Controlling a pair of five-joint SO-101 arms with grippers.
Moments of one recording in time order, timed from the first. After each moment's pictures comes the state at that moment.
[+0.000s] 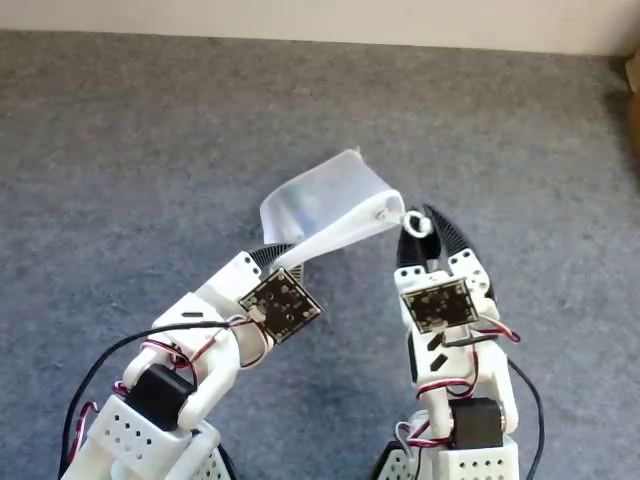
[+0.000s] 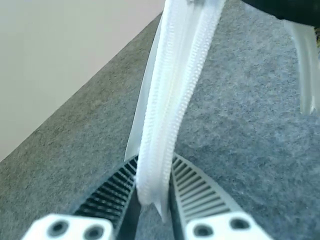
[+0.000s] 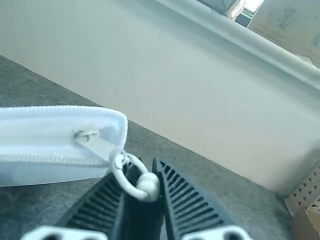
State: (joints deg) left arm 22.6 -80.0 73.4 42.4 -19.9; right arm -4.6 -103.9 84.7 25.4 27.0
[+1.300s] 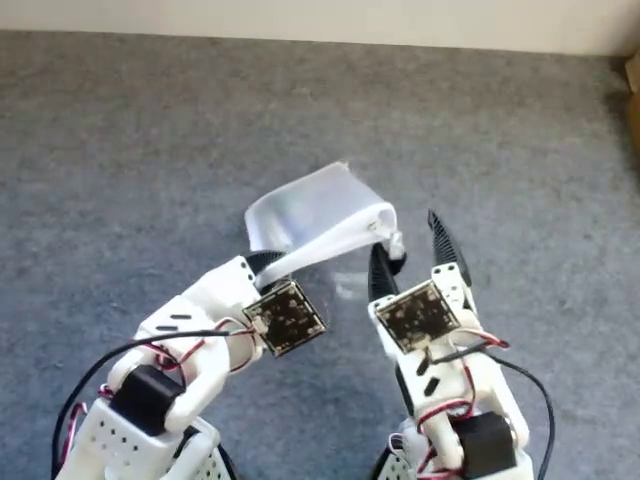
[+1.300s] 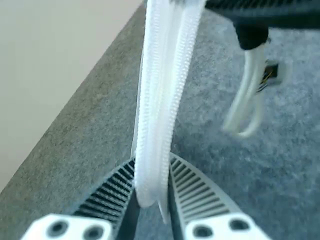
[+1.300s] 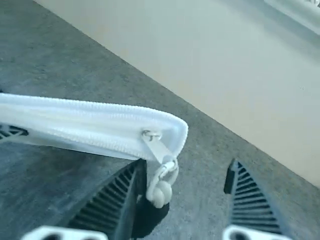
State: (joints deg) left arm 22.4 -80.1 67.0 55.3 -30.5; right arm -17.4 -103.9 71.6 50.3 27.3
